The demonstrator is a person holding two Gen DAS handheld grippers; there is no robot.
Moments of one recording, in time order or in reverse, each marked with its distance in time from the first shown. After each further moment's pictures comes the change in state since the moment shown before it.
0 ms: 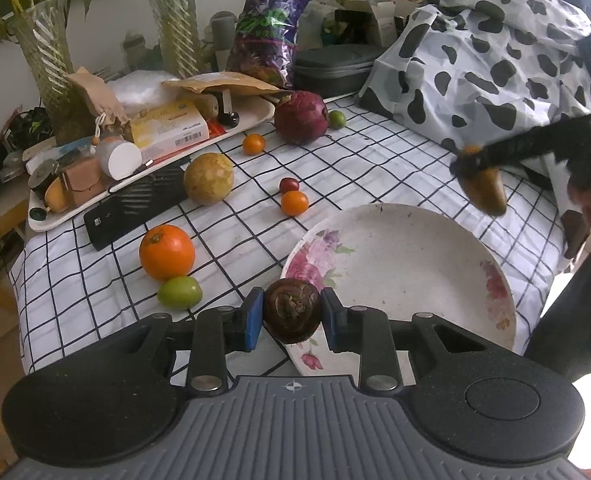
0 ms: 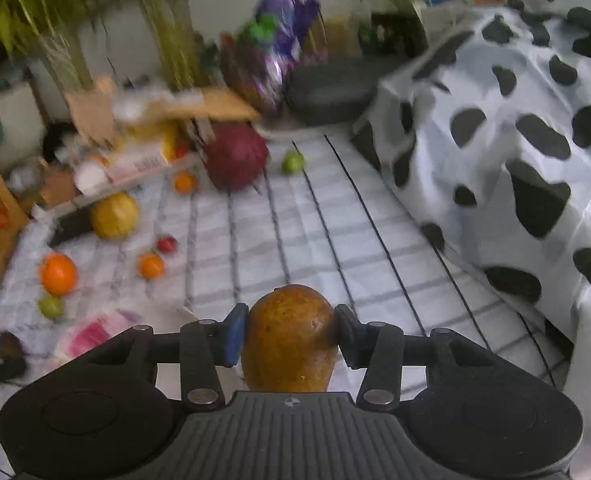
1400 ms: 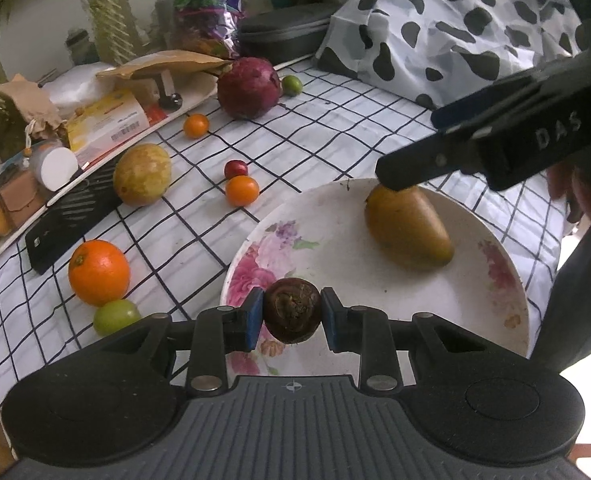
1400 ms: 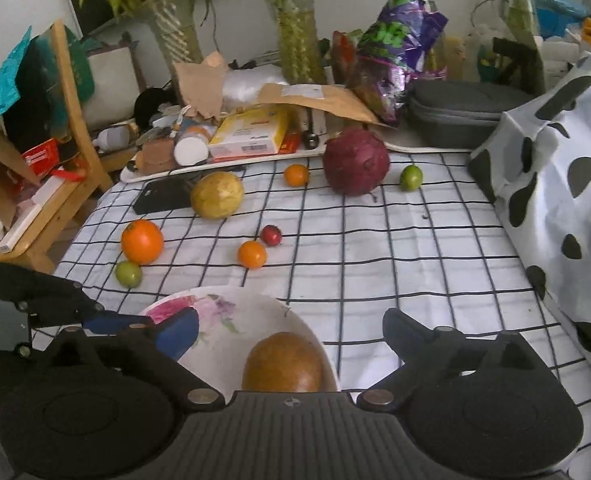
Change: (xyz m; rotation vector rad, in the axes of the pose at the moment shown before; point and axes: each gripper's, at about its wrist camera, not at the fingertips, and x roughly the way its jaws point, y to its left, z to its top) left arm 0.055 -0.028 0.010 0.119 0.088 -0.053; right arm 0.019 0.043 -0.001 -0.201 0.028 0.188
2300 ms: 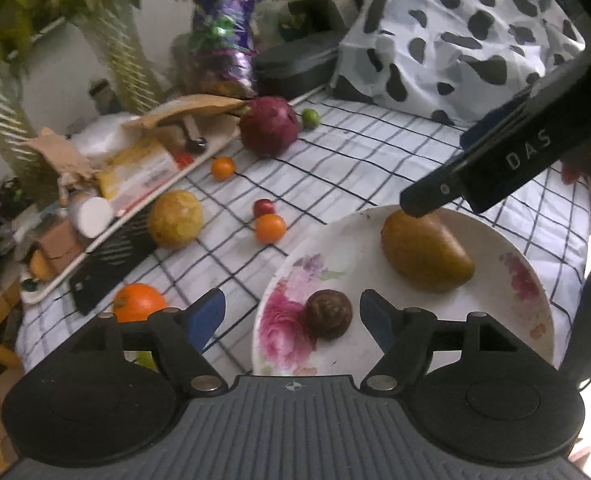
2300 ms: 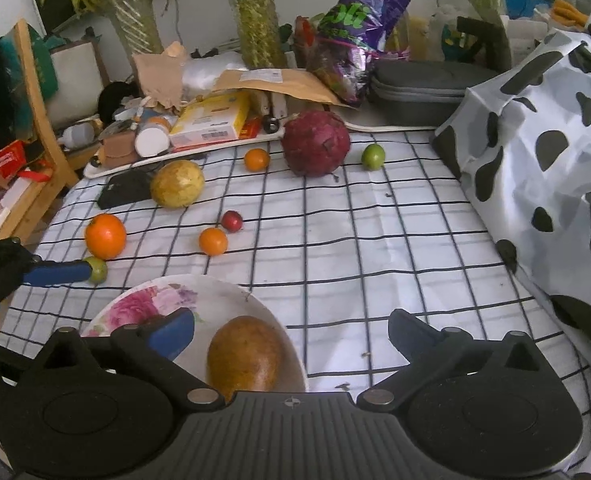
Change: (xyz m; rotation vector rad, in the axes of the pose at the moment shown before) left arm -0.019 -0.014 0.003 0.075 -0.091 0.158; right arm 0.003 -0.008 -0.006 0.046 0.040 -0.075
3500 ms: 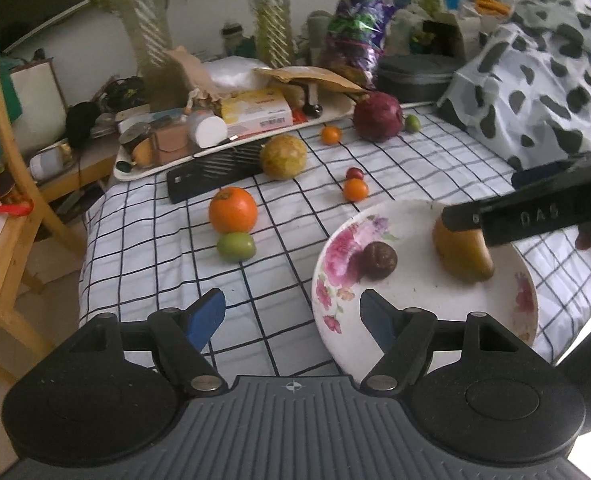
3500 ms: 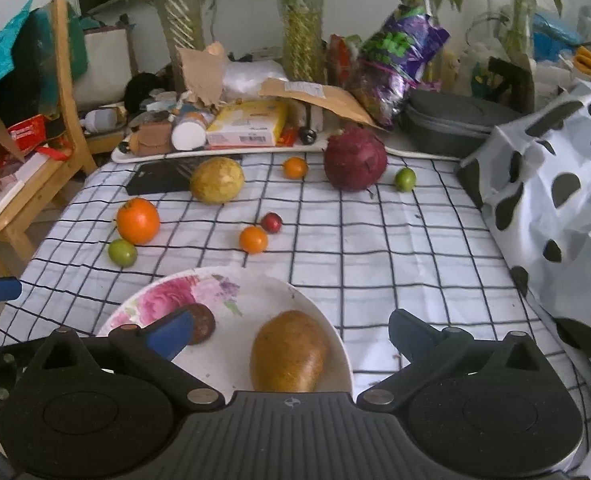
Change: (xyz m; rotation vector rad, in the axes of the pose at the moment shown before) left arm -0.064 0.016 -0.035 -0.385 0.052 0.168; right arm -0.013 0.039 -0.009 -0.130 -0.051 -0.012
